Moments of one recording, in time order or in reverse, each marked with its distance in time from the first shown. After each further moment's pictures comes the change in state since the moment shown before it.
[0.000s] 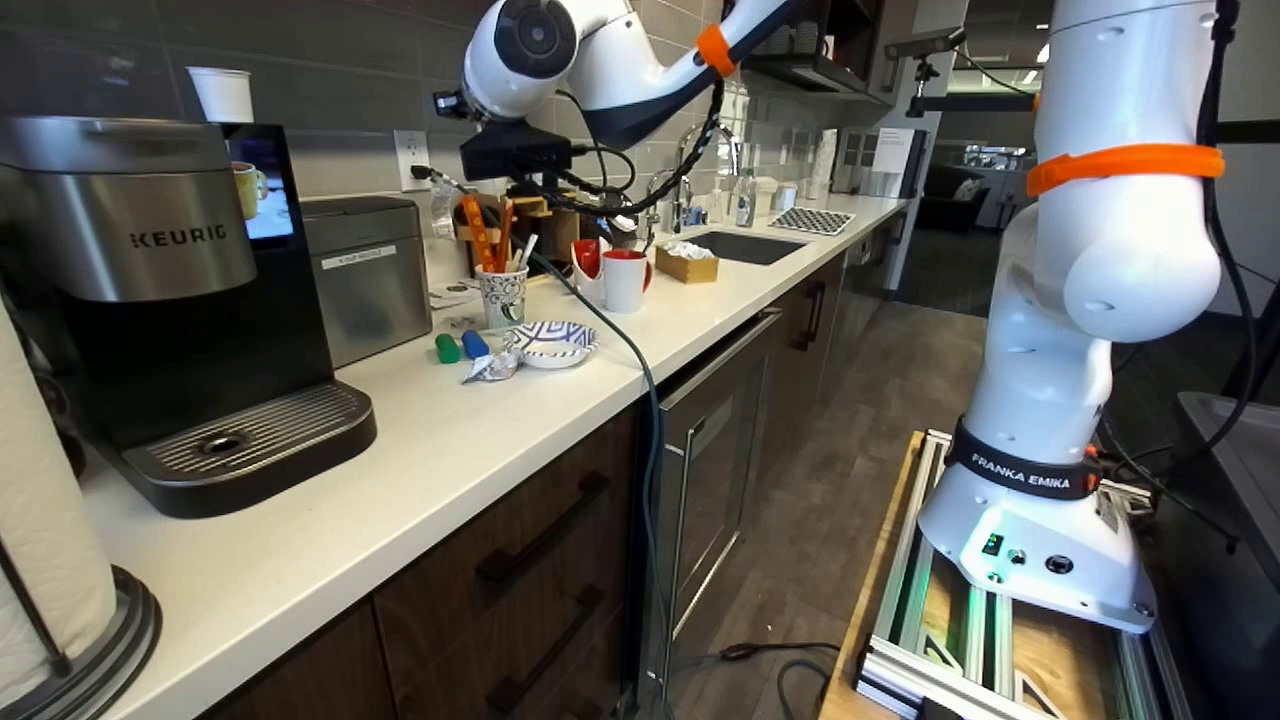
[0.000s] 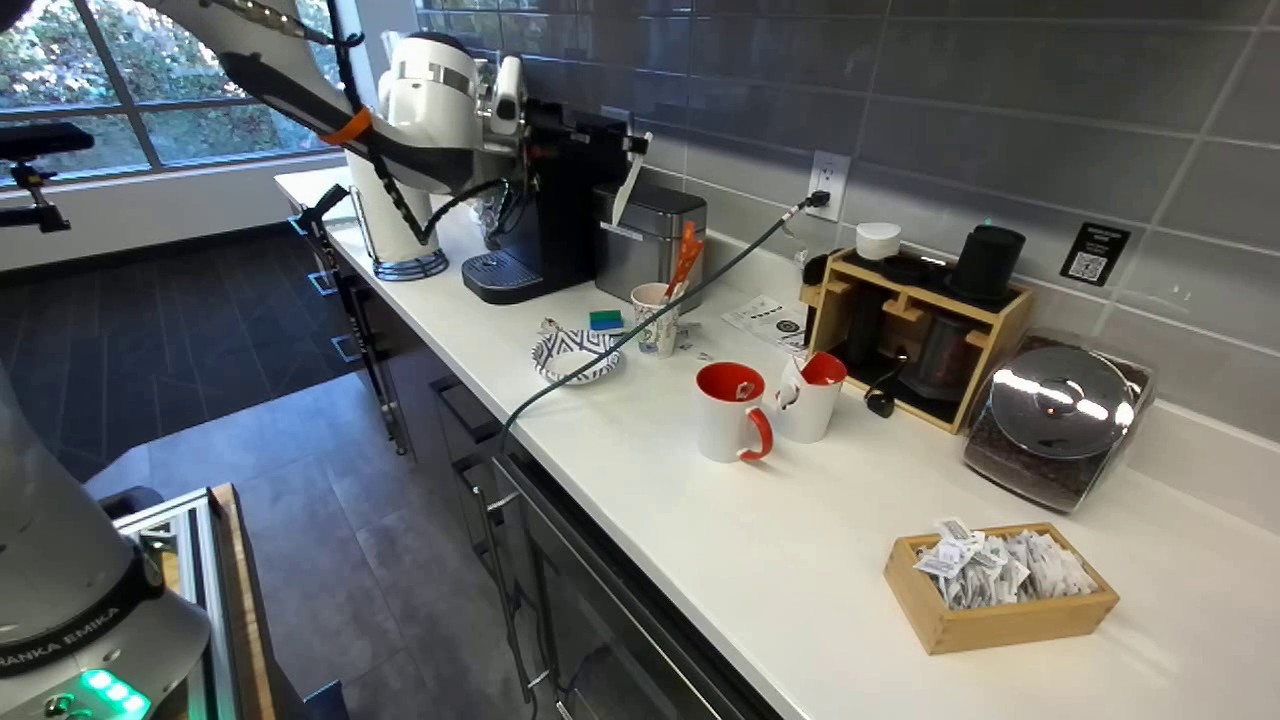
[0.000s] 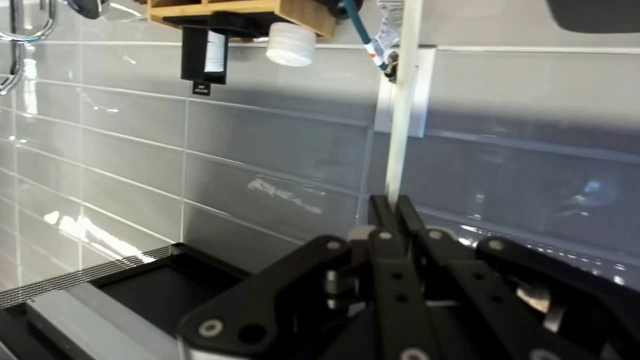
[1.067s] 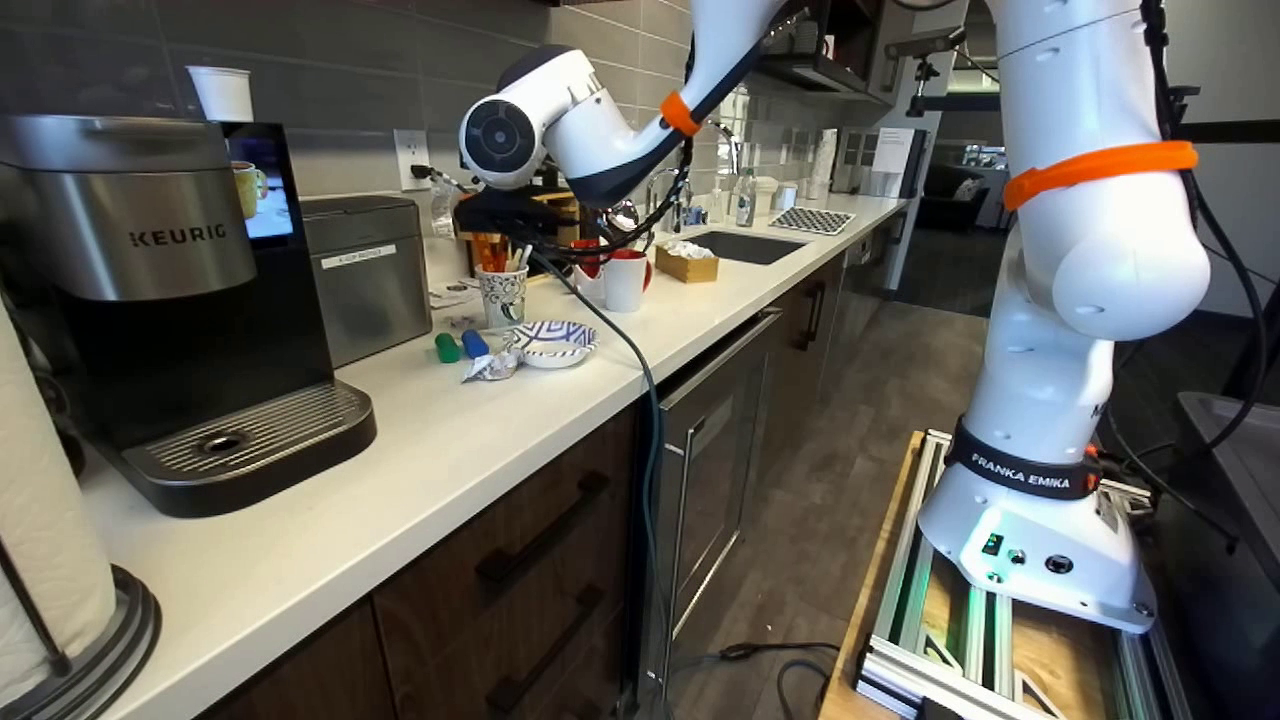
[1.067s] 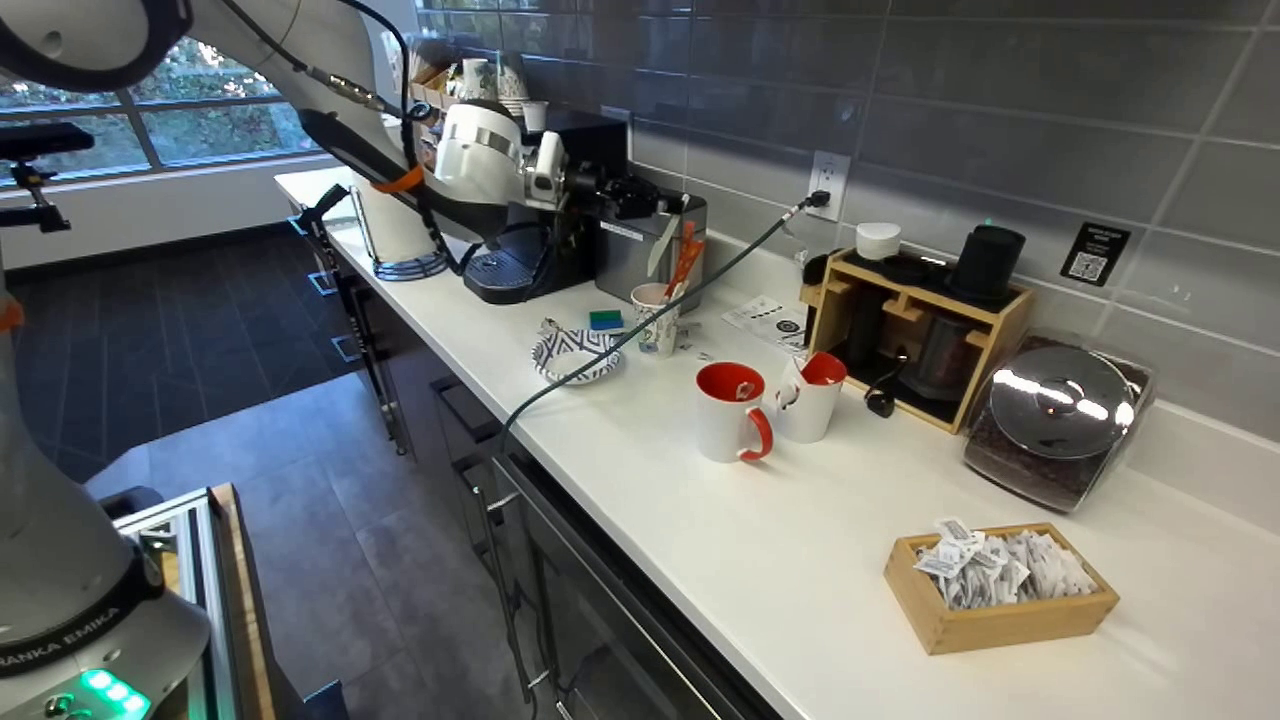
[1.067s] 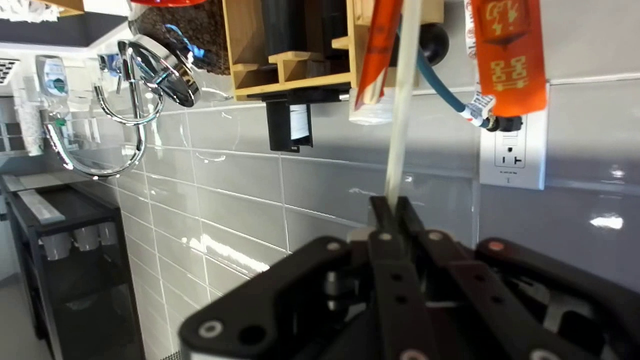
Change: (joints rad) arm -0.066 0.186 0.035 0.070 0.004 -0.185 0.286
